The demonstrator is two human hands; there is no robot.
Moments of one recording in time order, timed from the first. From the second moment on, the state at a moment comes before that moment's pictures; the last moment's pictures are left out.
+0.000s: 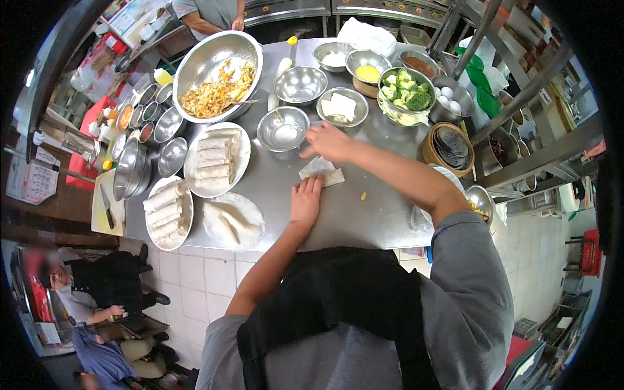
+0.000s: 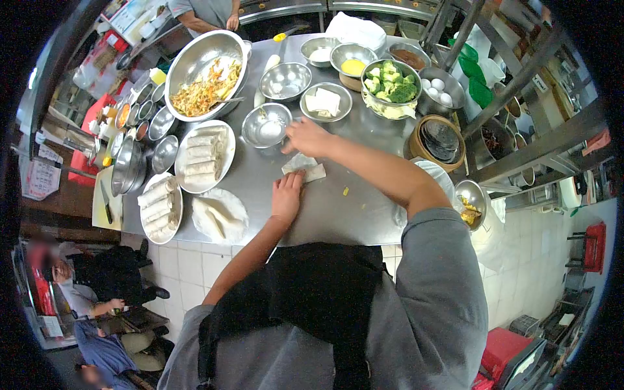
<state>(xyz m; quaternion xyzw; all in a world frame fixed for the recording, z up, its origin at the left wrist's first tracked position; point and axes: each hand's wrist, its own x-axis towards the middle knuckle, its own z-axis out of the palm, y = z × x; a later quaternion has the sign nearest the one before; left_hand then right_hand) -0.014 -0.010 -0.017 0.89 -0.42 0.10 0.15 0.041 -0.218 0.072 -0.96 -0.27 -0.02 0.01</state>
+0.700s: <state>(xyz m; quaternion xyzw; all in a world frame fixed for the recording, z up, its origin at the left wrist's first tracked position) -0.010 -0.010 -0.017 0.88 -0.43 0.12 0.14 -0.032 -0.262 0.036 -0.98 -0.19 0.04 0.08</state>
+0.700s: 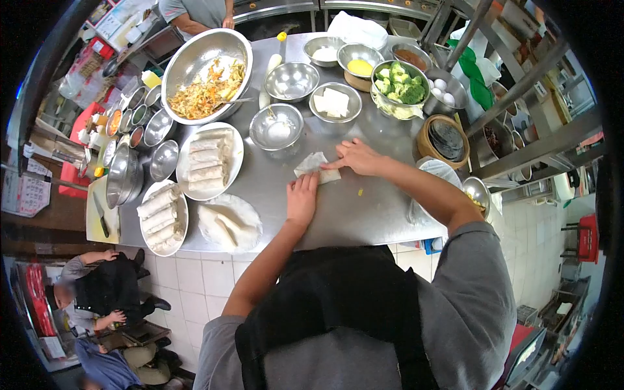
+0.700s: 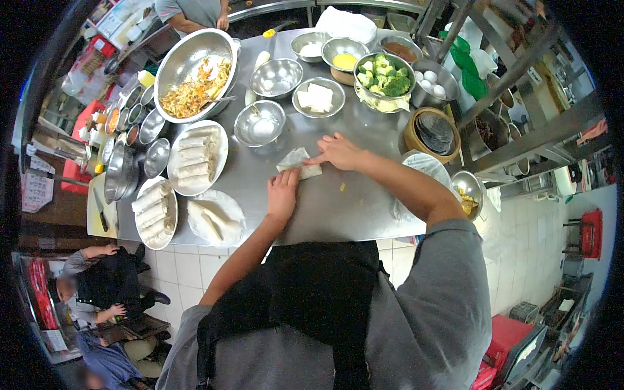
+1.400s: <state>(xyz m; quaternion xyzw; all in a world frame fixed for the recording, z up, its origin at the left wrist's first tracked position) -0.013 -0.008 -0.012 0.89 -0.43 0.10 0.14 0.024 -0.222 0.012 -0.95 -0.30 -0.09 -0.04</state>
